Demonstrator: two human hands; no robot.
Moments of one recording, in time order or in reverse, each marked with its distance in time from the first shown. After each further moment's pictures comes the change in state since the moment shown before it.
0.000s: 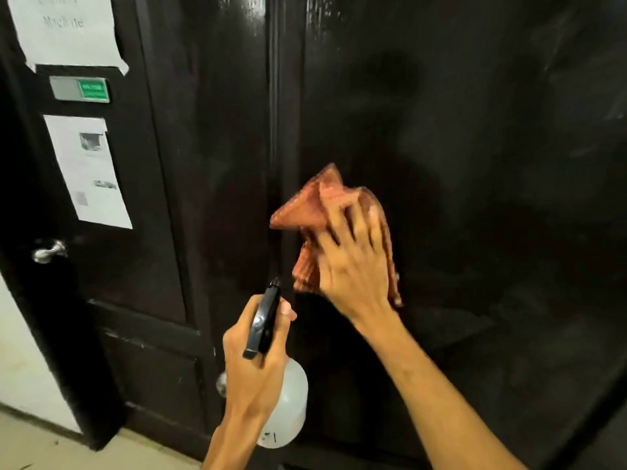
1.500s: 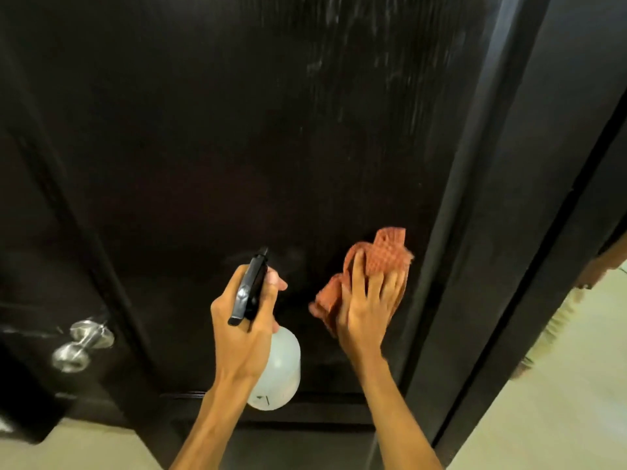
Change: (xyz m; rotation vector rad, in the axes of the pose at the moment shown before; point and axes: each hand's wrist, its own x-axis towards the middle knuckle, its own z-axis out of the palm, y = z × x) left_hand -0.105 0.037 0.216 -0.026 -0.181 -0.007; right_hand -0.260 0.187 -0.068 -0.023 0.034 0.609
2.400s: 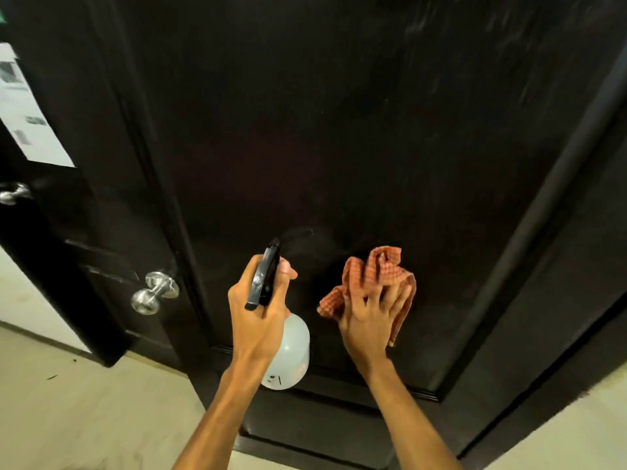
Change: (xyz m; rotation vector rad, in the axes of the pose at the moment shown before) left_hand -0.010 -0.020 -0.043 0.078 0.162 -0.076; right_hand -0.057 -0.039 0.040 0.006 -0.146 -0.169
